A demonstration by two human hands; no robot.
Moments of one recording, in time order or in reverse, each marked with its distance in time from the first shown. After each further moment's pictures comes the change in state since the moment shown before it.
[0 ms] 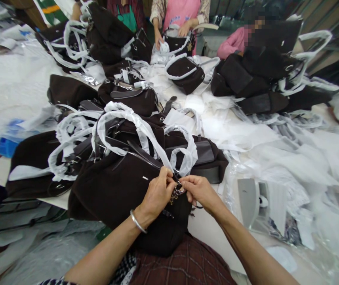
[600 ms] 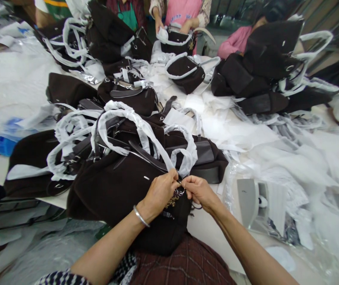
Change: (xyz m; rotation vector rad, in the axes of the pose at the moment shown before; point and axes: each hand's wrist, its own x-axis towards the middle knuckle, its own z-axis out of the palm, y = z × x) left_hand 0.012 0.002 0.004 0.168 -0.155 0.077; right_hand 0.010 0.017 -0.005 0.038 0.005 -0.009
